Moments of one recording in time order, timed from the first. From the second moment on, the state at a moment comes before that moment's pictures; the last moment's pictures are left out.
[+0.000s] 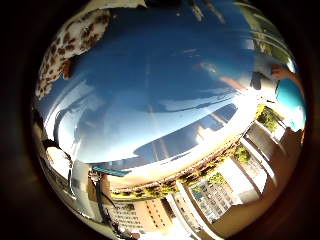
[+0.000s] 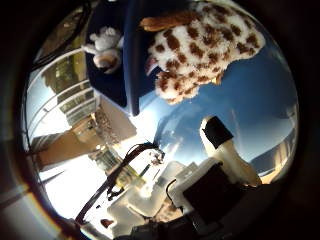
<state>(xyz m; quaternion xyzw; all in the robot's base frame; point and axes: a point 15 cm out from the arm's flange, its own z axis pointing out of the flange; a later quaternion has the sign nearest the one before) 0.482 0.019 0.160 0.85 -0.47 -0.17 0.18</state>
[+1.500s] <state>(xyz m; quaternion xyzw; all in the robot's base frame) 0.442 -0.017 0.301 0.85 -0.53 -0.07 0.04</state>
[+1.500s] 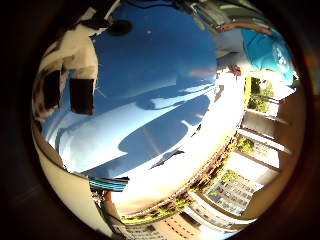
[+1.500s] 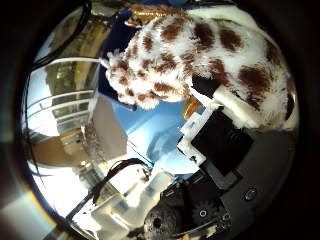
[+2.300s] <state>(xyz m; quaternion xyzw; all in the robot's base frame) 0.461 0.232 0.399 0.85 -0.52 -0.06 -0.08</state>
